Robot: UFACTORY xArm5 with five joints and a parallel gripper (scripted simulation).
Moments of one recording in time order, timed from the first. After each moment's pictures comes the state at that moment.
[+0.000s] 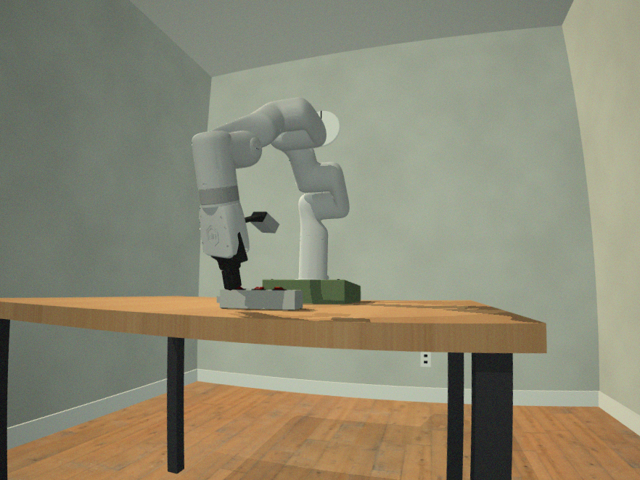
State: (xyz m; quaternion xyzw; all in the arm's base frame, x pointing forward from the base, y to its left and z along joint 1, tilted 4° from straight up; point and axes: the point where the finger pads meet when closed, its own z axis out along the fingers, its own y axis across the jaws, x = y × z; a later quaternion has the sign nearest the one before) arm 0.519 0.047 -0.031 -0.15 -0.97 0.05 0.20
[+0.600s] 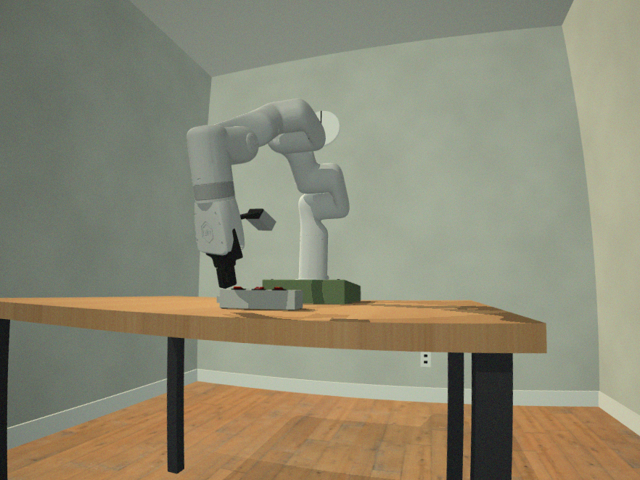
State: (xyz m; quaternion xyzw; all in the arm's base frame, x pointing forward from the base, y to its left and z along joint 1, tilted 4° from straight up) arm 0.538 0.049 -0.029 -0.16 -0.97 0.05 0.20
